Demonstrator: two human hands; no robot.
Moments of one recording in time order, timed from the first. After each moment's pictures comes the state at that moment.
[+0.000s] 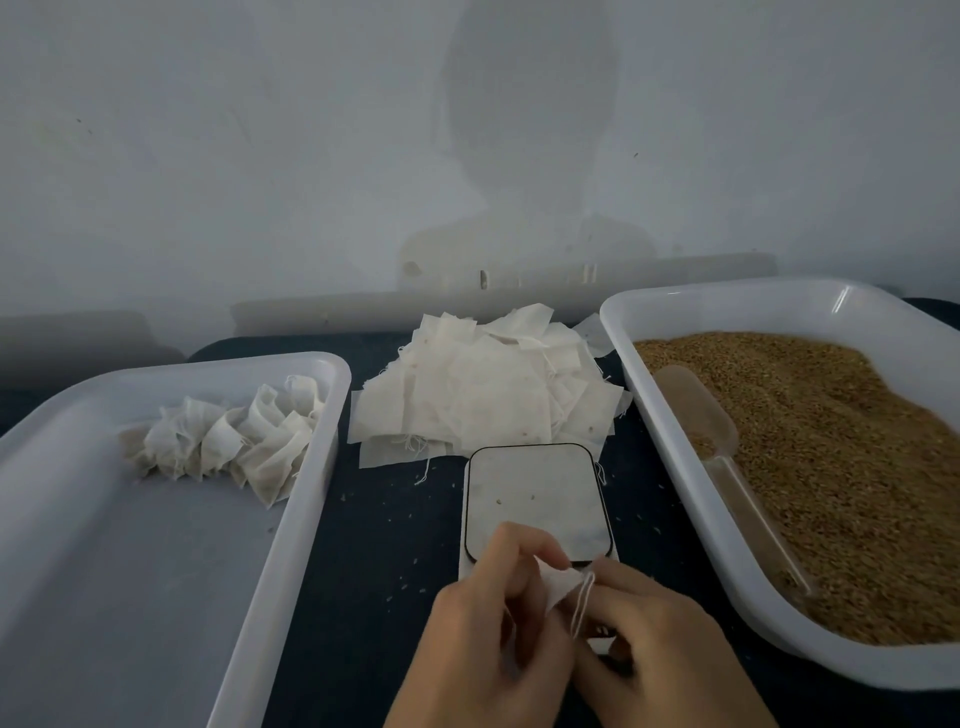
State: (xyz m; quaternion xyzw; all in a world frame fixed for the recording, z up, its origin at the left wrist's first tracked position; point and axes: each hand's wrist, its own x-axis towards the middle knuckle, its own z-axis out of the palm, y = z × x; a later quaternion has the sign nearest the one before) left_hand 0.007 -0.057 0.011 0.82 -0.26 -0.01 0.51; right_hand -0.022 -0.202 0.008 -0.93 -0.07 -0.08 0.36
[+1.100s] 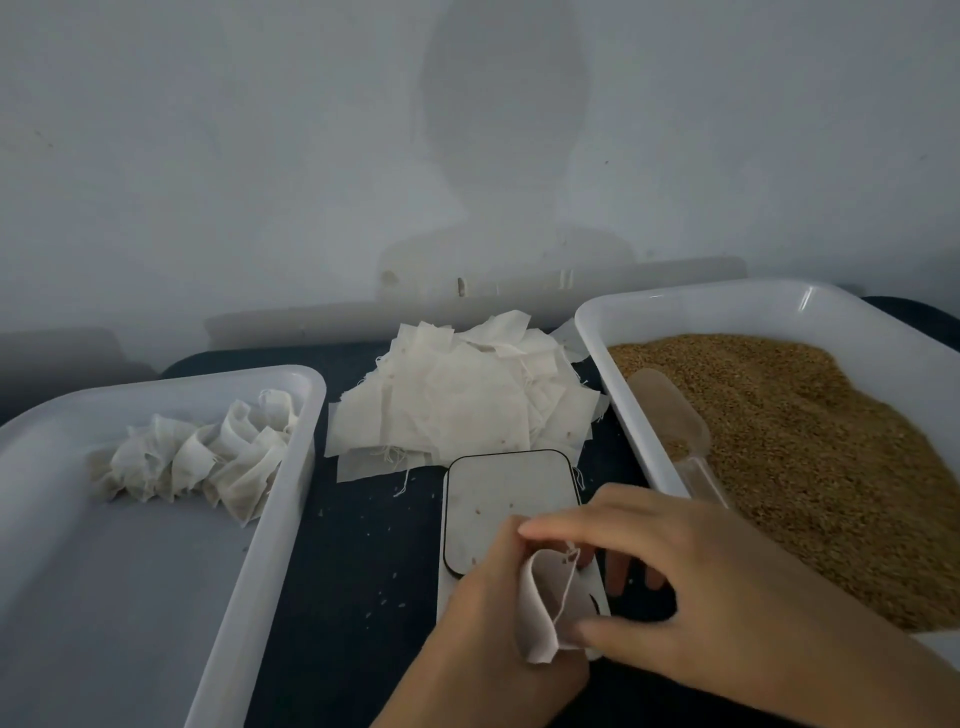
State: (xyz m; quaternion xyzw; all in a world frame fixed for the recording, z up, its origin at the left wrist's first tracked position) left_hand 0.024 -0.080 0.001 0.82 -0.27 -0.08 0.49; right_hand -0.001 -0.252 0.056 -0.94 -0.23 -0.04 0.26
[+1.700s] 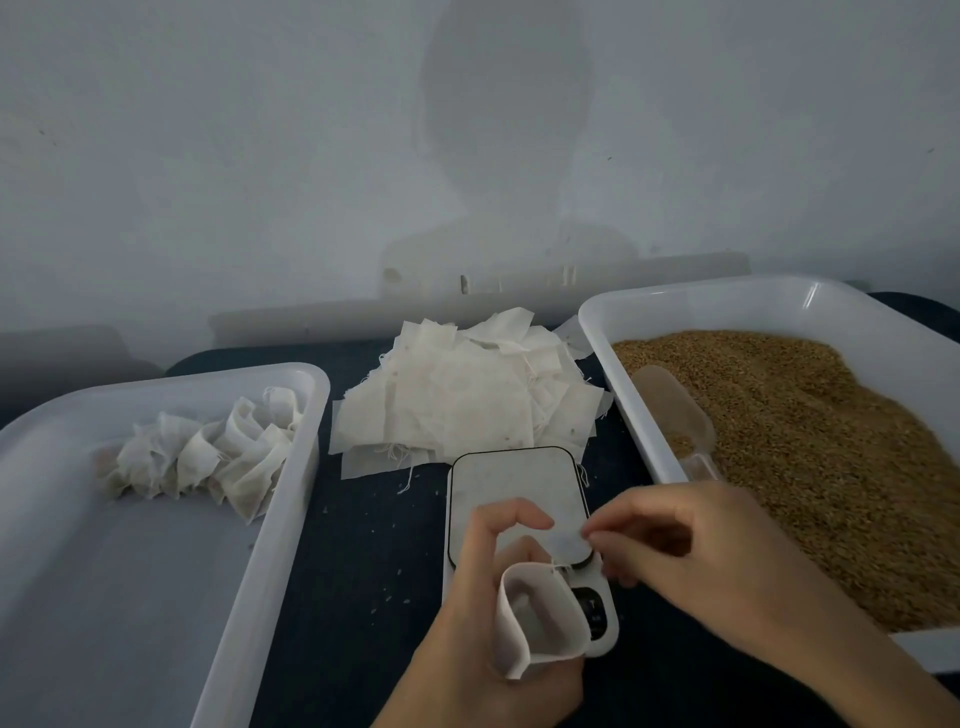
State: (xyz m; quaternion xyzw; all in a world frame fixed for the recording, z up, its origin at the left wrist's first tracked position) left_hand 0.021 -0.065 -0.005 0.75 -0.28 -0.12 0.59; right_hand 0.004 -0.253 0.044 -0.90 -0.05 -0.01 0.44
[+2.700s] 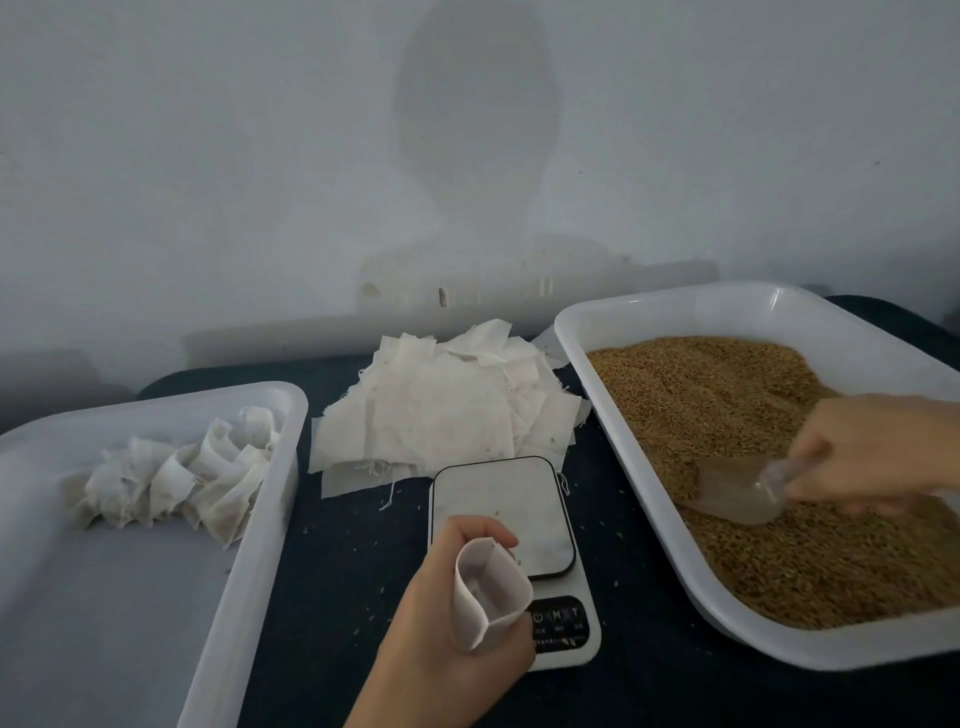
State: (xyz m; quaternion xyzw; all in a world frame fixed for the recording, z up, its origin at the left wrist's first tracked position) left_hand 0.029 -0.063 0.000 0.79 -0.18 -0.08 0.58; right_hand 0.048 -0.405 0.065 -0.95 0.17 0.24 0.09
